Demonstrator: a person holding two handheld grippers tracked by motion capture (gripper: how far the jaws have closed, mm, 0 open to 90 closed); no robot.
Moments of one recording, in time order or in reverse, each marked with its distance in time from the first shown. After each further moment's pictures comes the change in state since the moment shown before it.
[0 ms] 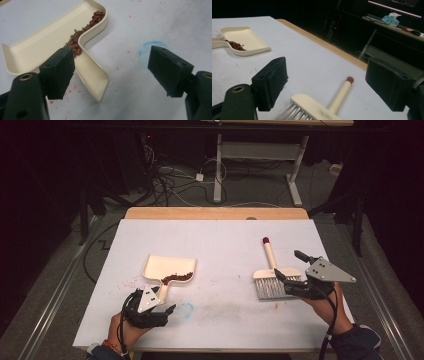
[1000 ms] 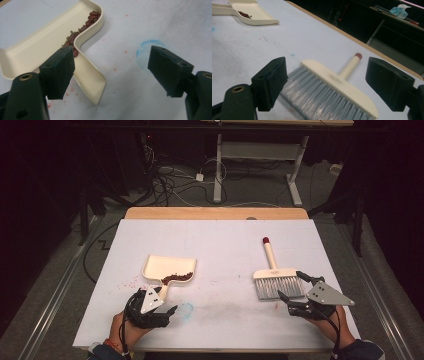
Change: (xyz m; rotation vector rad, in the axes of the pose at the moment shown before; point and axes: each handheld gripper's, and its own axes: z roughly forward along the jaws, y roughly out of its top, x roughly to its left) left arm -0.003 0.002 0.004 0.005 -0.008 0.033; right arm 0.015 -0.054 -0.018 0.051 0.026 -0.051
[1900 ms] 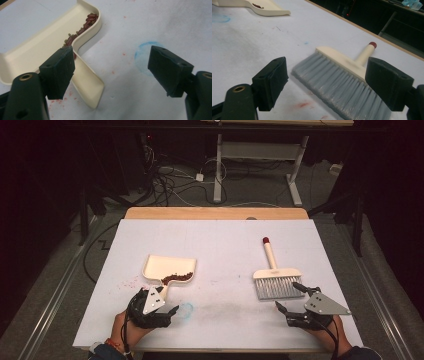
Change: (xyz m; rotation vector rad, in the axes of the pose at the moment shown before) left arm -0.003 0.002 0.001 -0.010 0.005 0.030; right arm 0.016 -0.020 -0.004 0.027 0.046 0.015
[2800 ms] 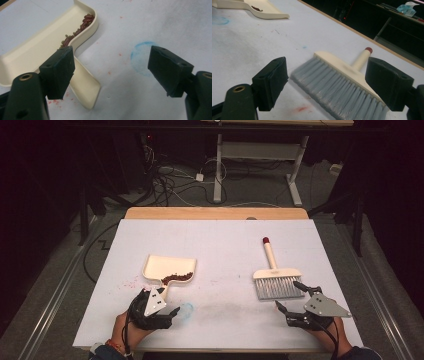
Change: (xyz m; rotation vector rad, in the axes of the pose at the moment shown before) left arm -0.004 0.001 0.001 0.006 0.001 0.015; right arm 0.003 0.006 -0.003 -0.020 -0.019 -0.024
